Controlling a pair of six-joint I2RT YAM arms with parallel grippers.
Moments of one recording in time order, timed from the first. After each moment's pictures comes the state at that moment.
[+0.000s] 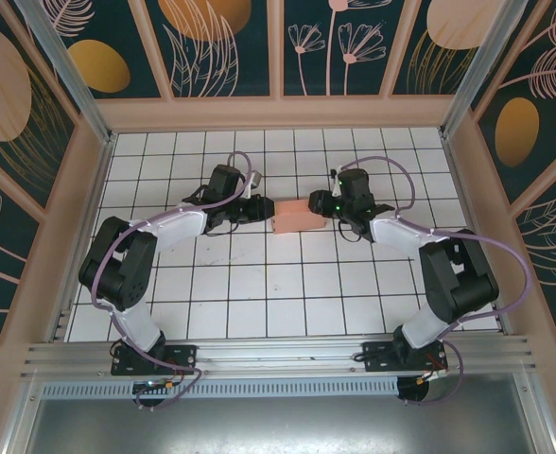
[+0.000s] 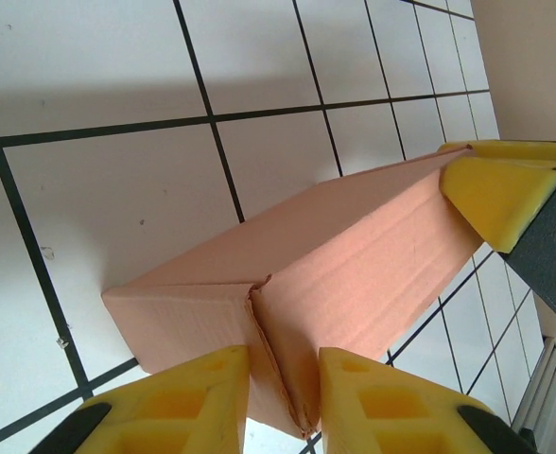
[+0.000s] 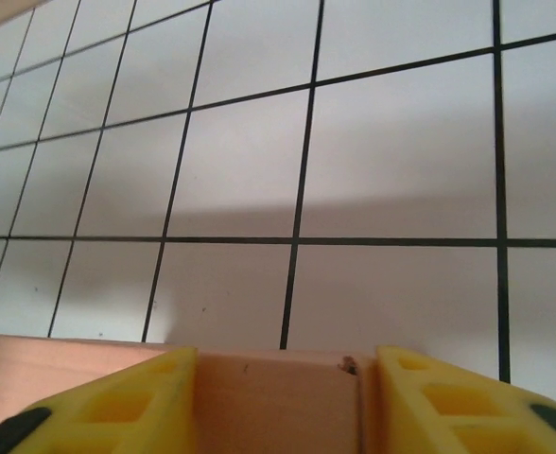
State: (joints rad) left arm -0.49 1.77 1.06 -0.04 0.52 -0.60; right arm 0.43 1.59 0.88 0.04 -0.15 0.48
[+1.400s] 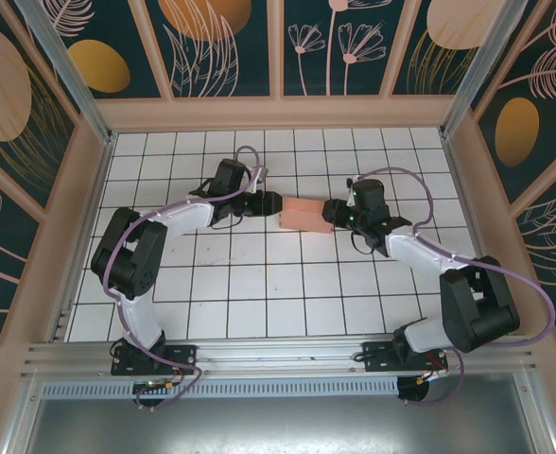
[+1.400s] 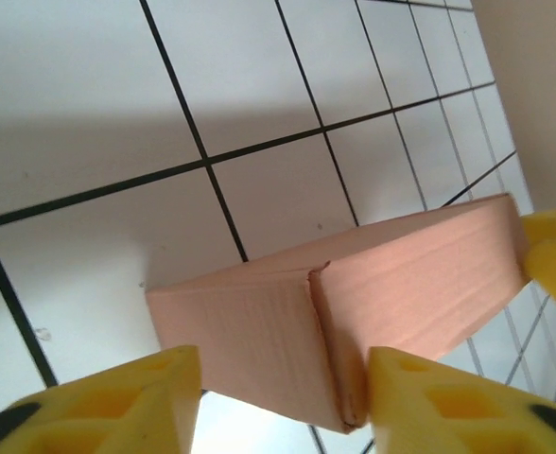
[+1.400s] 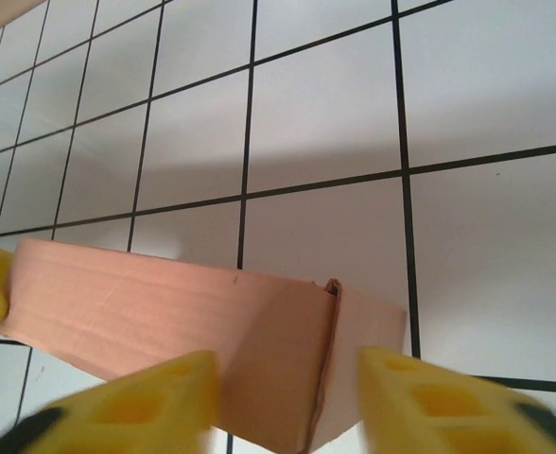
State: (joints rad) left arm -0.48 1.86 1.16 -0.04 0.52 -0.50; right arm 0.40 1.40 0.76 -0.05 -0.12 0.53
